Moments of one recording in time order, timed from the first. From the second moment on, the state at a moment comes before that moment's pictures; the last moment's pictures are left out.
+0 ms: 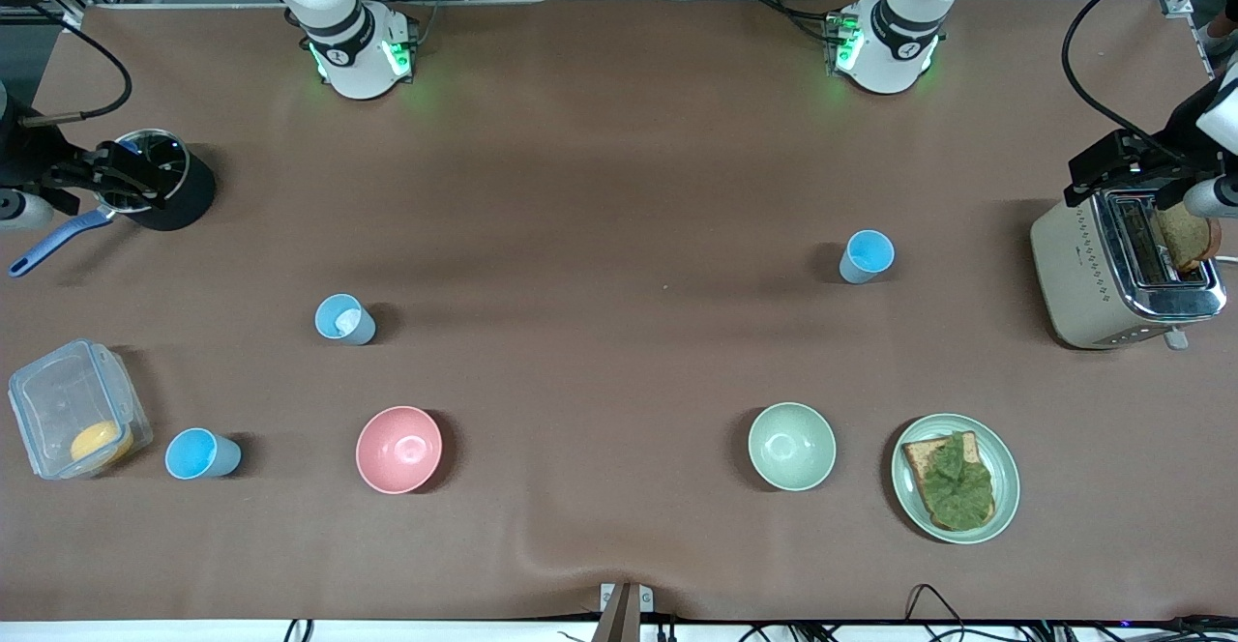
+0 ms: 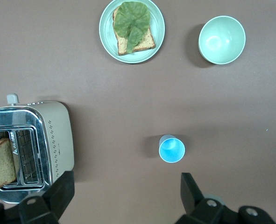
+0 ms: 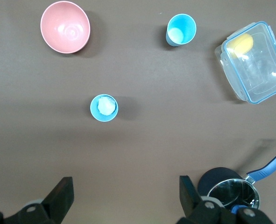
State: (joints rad) left arm 0.04 -0.02 -0.07 -1.58 -0.01 1.59 0.01; right arm 0.02 -0.03 -0.04 -1.64 -0.03 1.57 -0.09
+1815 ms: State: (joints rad) left arm 0.04 -0.02 -0.07 -1.58 -0.01 1.59 0.01; right arm 0.02 -0.03 -0.04 -1.64 -0.03 1.55 -0.09
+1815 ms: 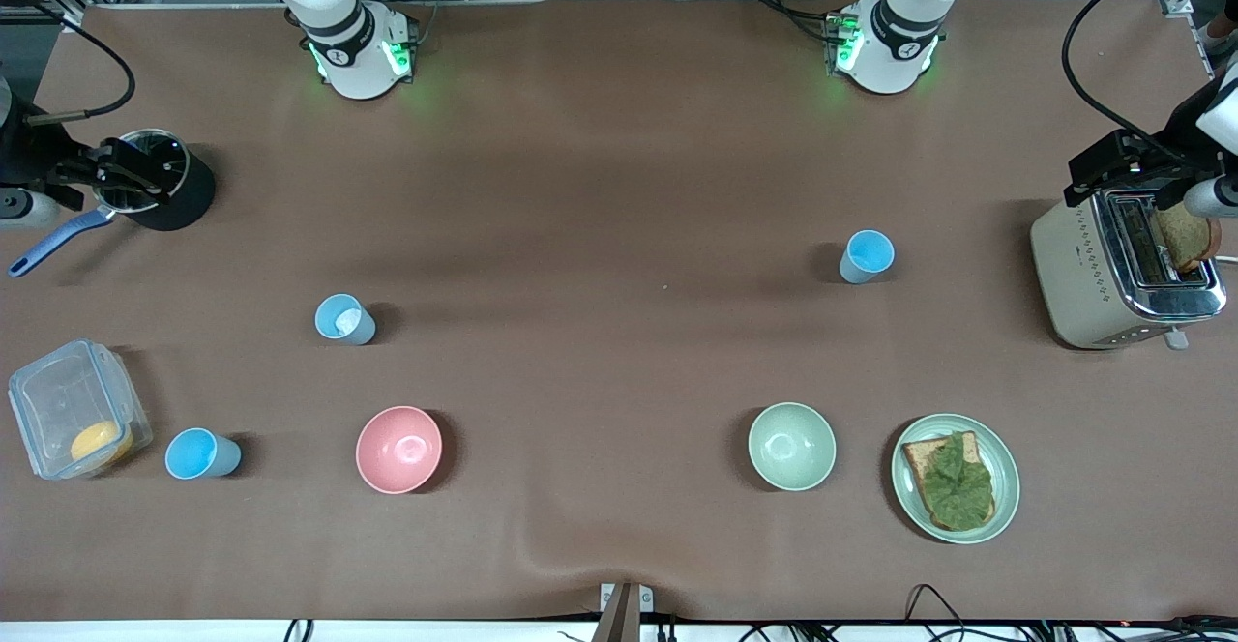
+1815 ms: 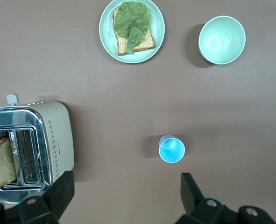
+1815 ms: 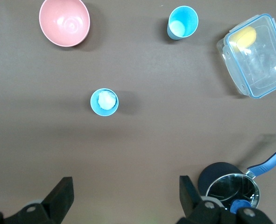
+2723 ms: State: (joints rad) left arm 0.04 -0.02 -0.07 -1.58 -0.01 1.59 0.01; right arm 0.06 0.21 -0.02 -1.67 -0.02 1.58 -0.09
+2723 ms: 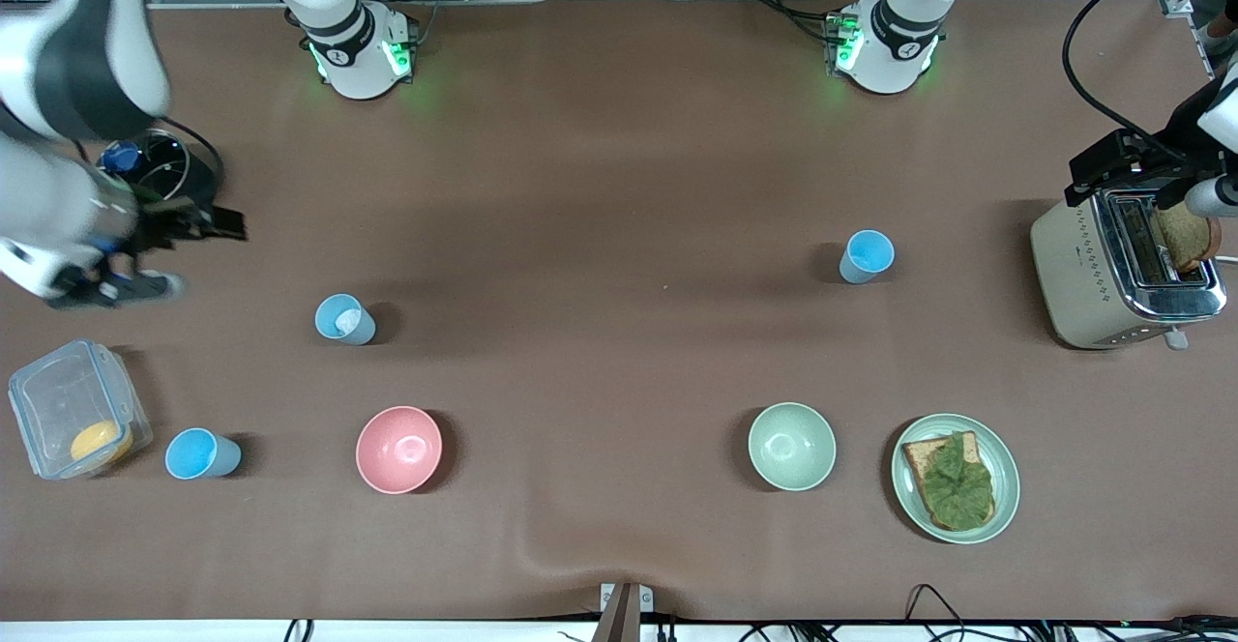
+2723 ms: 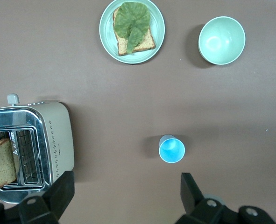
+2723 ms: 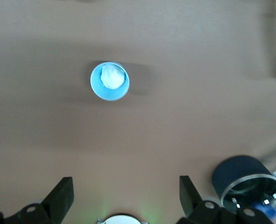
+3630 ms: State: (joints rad) left arm 0.04 -0.02 -0.07 -1.58 -0.01 1.59 0.01; right arm 0.06 0.35 -0.03 -2.07 0.06 2.30 -0.09
